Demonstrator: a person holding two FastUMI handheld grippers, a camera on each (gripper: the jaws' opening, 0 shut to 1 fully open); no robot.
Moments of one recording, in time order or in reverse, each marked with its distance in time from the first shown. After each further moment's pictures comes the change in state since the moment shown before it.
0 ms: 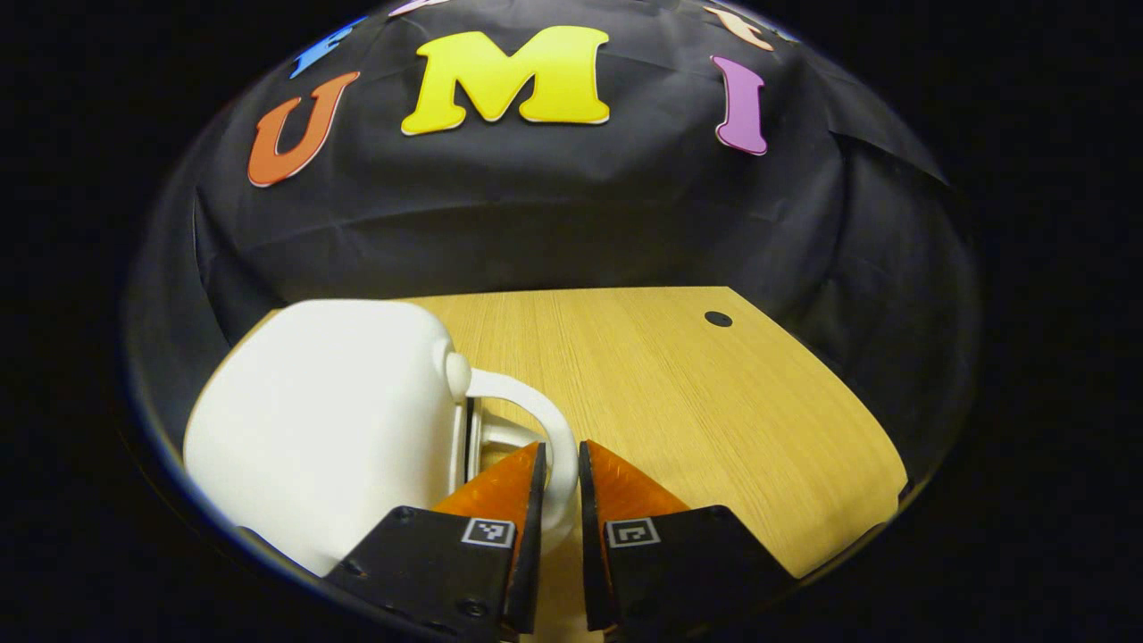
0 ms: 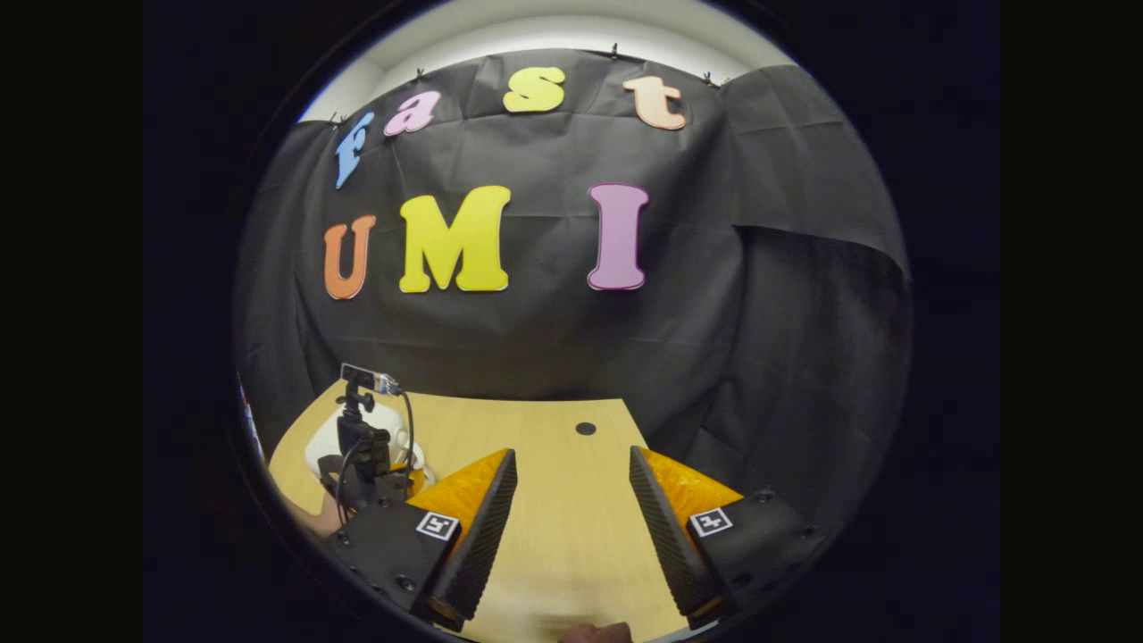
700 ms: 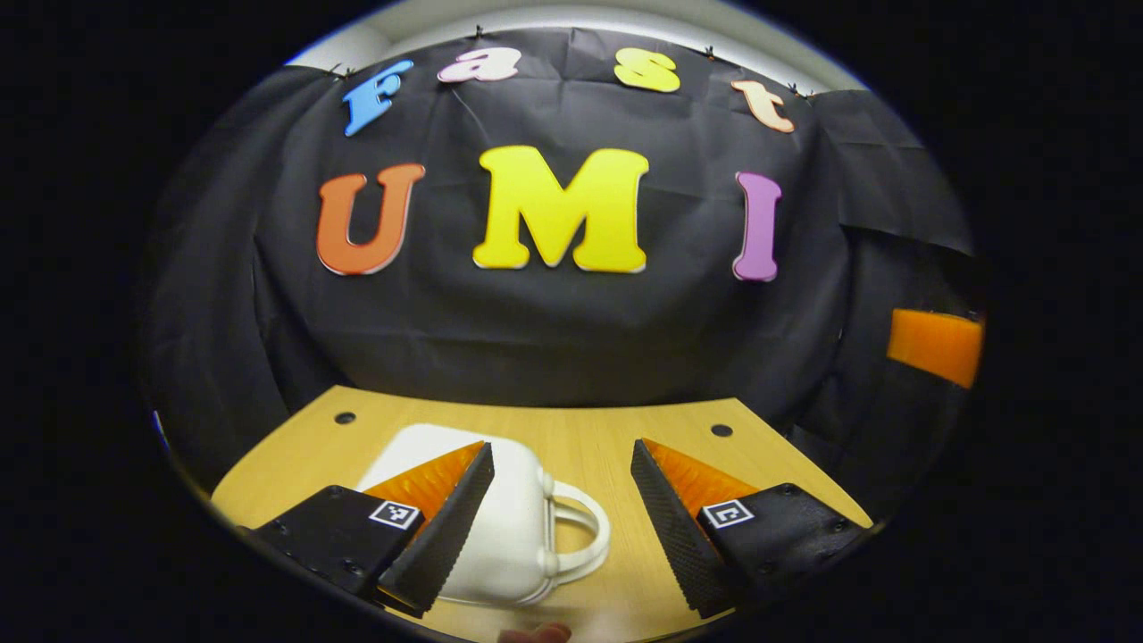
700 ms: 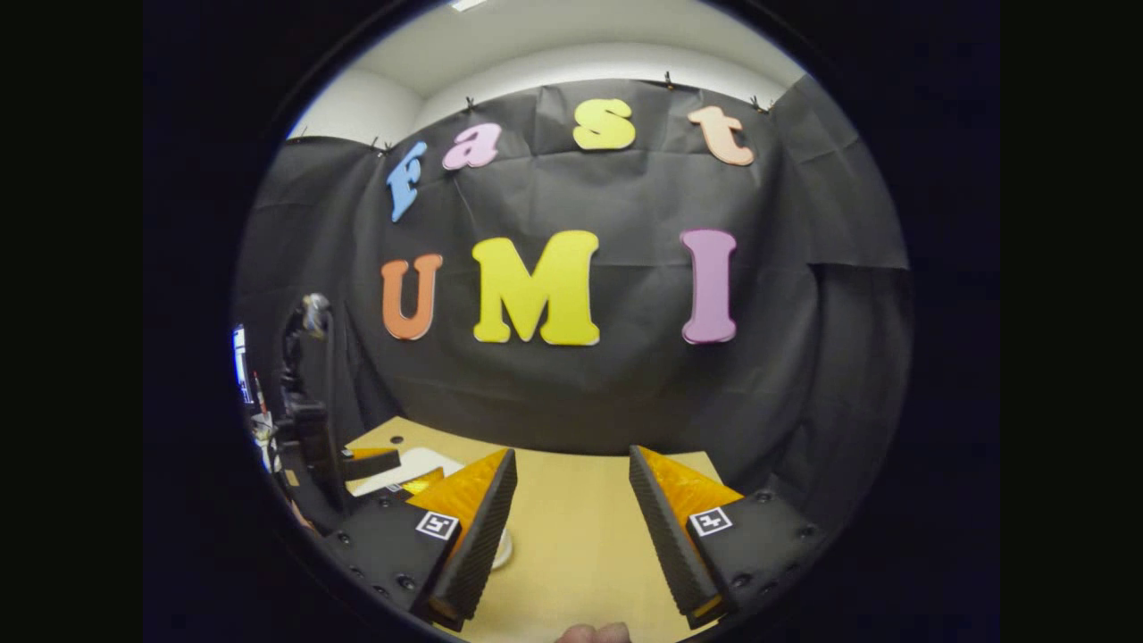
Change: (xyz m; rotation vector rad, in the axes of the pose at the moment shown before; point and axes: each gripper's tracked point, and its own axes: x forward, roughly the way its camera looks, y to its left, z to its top) left arm -0.164 0.052 0.146 0.002 -0.430 0.124; right arm 0.065 0.112 0.068 -0.009 -0.192 0.265
